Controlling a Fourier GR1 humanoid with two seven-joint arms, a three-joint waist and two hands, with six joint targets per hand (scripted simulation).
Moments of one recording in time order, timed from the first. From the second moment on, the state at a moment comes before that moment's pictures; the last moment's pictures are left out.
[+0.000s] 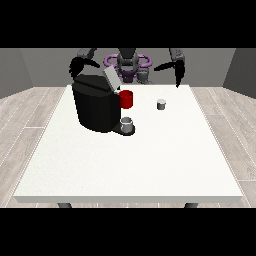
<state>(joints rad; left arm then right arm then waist) -0.13 0.25 0.07 -1.43 -0.06 -0.12 -0.04 -0.03 -0.03 -0.06 -1.55 -0.03 -0.08 -0.09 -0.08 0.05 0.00</state>
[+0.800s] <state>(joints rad) -0.34 0.29 0.07 -1.08 -0.21 -0.10 -0.03 -0.16 -0.03 -0.04 -1.44 0.01 -0.16 -0.05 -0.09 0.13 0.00</state>
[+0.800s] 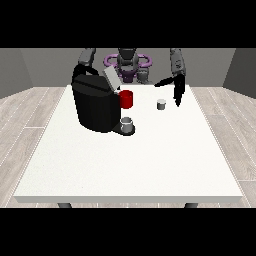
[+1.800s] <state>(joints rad) -0.46 0.34 0.02 -0.76 -0.47 0.01 -0.15 -0.21 -0.04 -0.05 -1.37 0.01 -0.15 -0.04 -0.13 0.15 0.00</state>
